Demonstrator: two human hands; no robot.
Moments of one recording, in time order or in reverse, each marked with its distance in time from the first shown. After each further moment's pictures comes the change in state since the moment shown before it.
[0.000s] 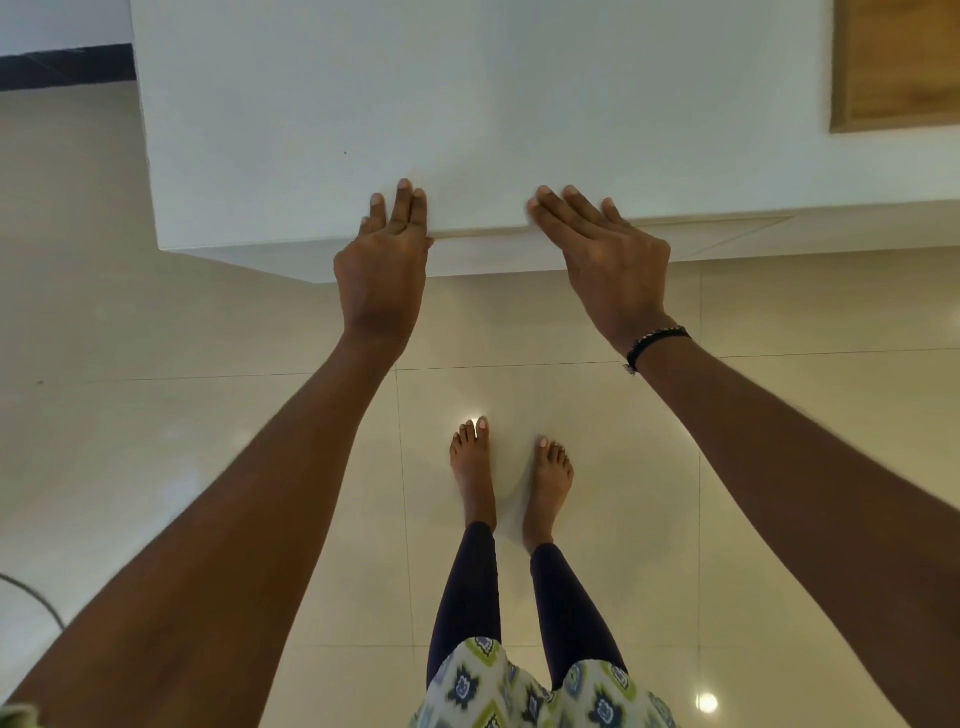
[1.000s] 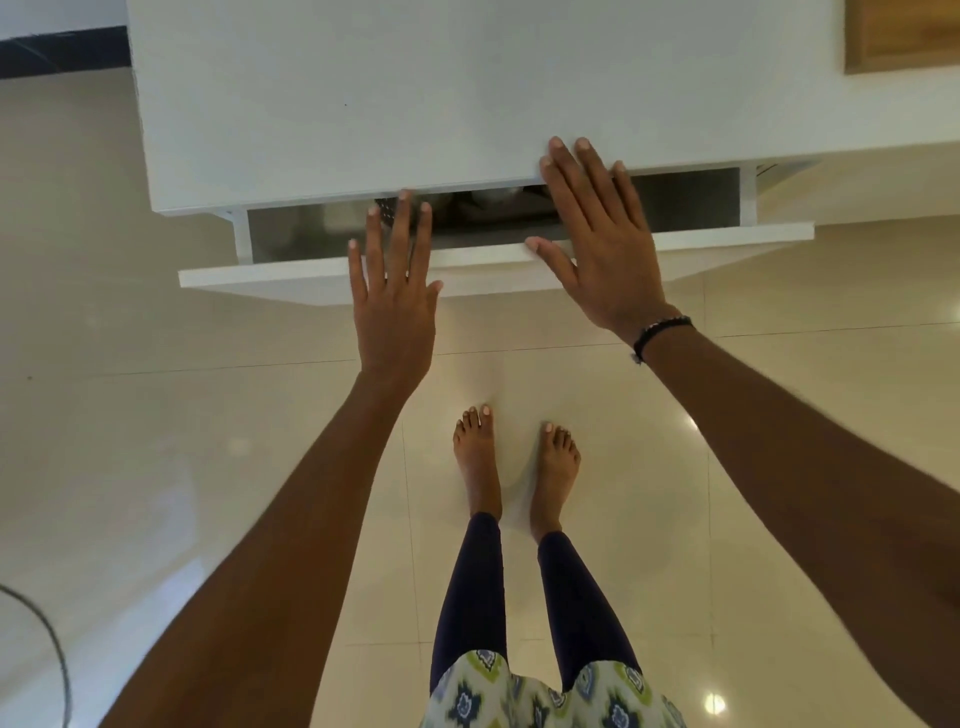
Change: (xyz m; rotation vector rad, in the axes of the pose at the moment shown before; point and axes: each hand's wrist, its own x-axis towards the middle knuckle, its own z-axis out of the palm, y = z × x) left_hand -0.050 -0.006 0.049 -0.092 0.043 0.026; right_hand -0.015 -0.002 0.026 -0.128 -0.133 0.019
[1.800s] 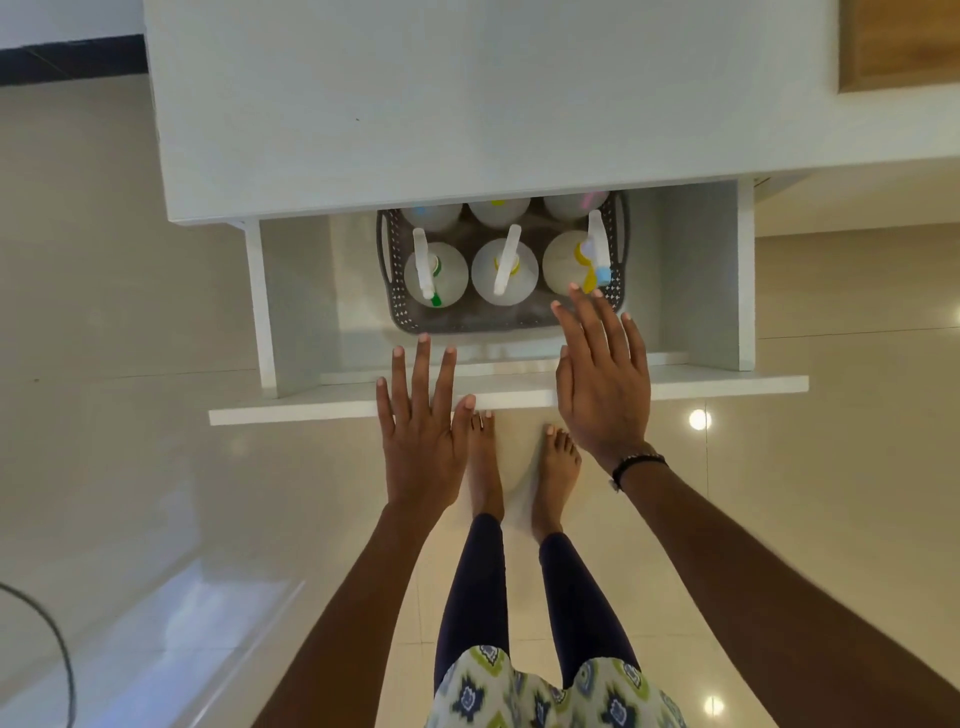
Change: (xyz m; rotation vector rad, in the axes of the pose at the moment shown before) left_hand -0.116 0.017 0.010 -0.207 -0.151 -0.061; right_hand -0.108 -0.058 -0.008 0.075 -0.118 0.286
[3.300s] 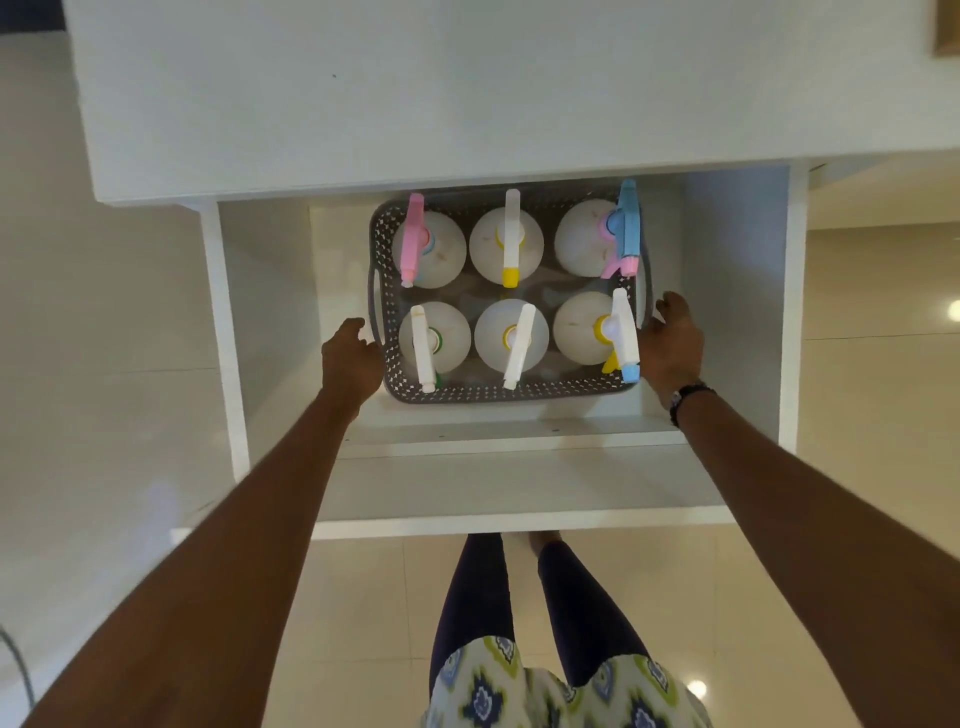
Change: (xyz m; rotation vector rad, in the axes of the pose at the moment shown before) left_hand 0.129 -0.070 0.029 -0.555 -0.168 -0.575; right_hand 0.065 0.092 0.065 0.561 -0.165 0.801
